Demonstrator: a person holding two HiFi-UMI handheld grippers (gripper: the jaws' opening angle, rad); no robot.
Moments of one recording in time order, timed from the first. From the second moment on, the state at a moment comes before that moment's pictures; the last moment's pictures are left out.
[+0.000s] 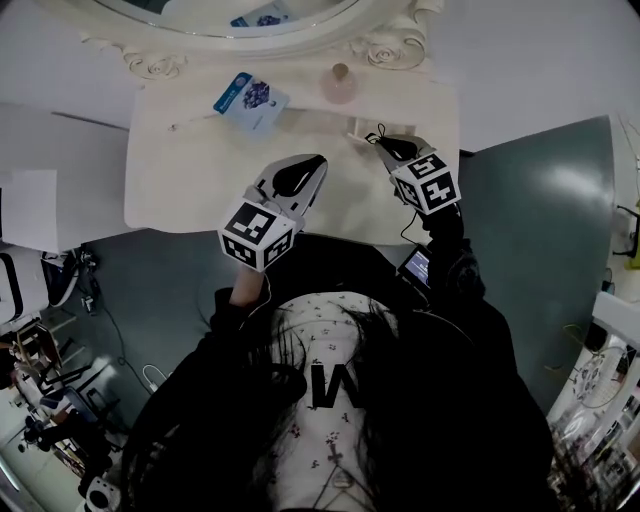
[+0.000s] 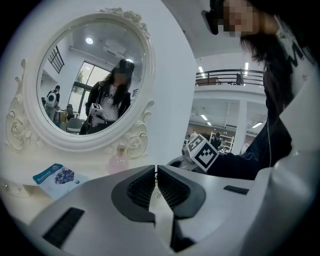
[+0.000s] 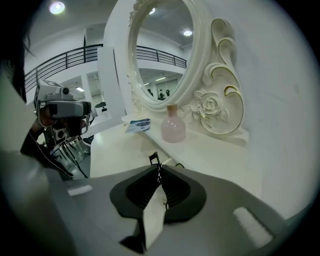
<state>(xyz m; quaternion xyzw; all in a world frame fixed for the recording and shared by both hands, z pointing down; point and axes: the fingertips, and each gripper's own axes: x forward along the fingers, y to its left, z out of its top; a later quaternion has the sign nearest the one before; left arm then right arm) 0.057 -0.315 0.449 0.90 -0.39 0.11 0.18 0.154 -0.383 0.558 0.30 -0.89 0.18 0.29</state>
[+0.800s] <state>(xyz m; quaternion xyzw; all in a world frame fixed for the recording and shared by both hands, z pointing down) 0.051 -0.318 0.462 0.89 -0.39 0.13 0.19 0.161 -0.414 0.584 0.26 -0.88 0.17 0.35</state>
